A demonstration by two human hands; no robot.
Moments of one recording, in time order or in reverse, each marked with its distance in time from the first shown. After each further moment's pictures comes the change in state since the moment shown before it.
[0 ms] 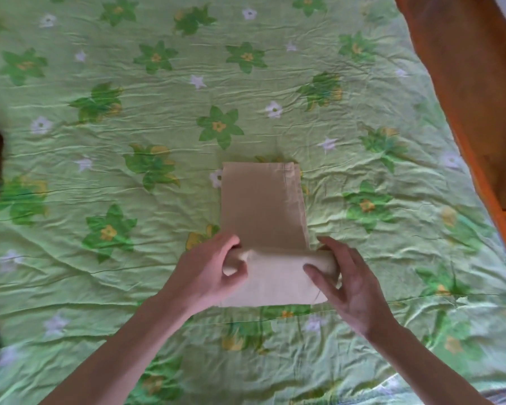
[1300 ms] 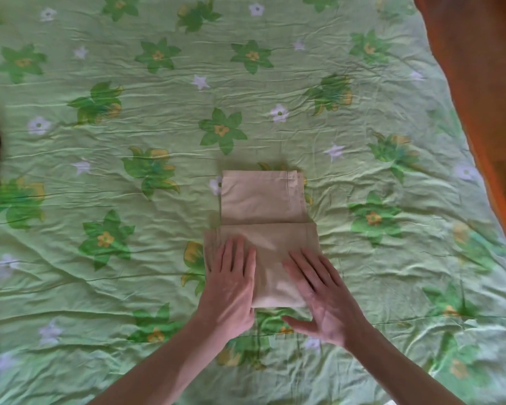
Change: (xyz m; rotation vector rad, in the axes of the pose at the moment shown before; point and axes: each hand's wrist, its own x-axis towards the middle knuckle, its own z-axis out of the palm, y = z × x) left_hand 0.019 0.024 0.054 0.554 -0.320 -0.120; right_hand 0.016 0.041 0.052 -0.539 -0.273 -0.452
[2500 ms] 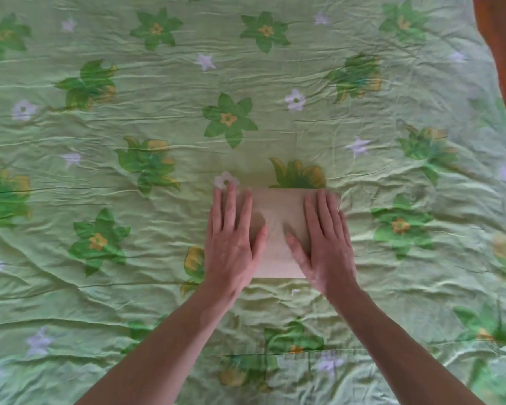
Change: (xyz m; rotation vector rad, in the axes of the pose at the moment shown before) left_hand 0.101 -0.038 0.024 -0.334 0.620 -0.179; right_hand 0.107 0.024 0.009 0.213 0.211 0.425
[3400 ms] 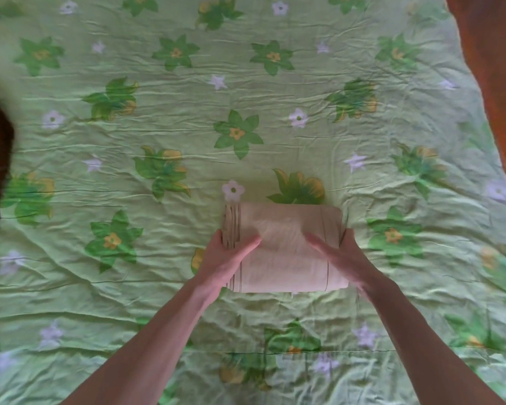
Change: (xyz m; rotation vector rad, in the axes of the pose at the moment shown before) left_hand -0.009 0.002 -0.064 -1.074 -0.395 -0.772; right_hand 0.016 0.011 -0.061 0.767 -0.476 0.737
